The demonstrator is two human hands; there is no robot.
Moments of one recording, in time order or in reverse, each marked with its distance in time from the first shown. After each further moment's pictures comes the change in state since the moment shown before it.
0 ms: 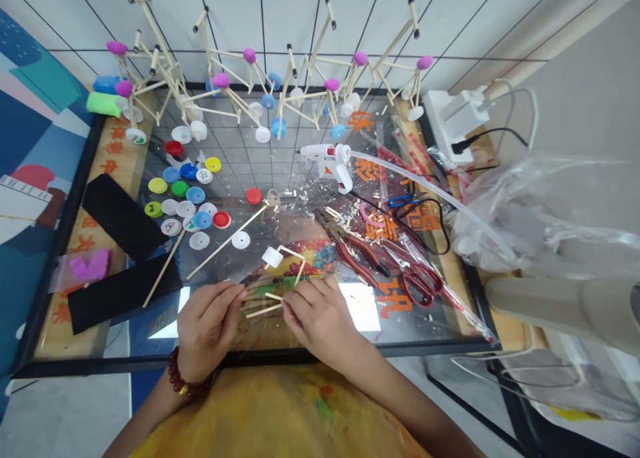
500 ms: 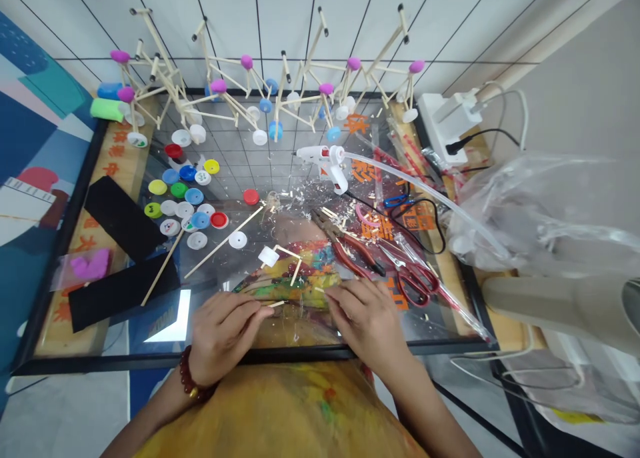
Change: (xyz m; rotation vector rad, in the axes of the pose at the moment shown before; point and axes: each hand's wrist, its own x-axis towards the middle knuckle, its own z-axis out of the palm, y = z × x) left_hand 0.002 0.021 0.004 -0.105 -0.105 0.099; right_hand -0.039 0.036 -0.033 0.002 0.054 0.164
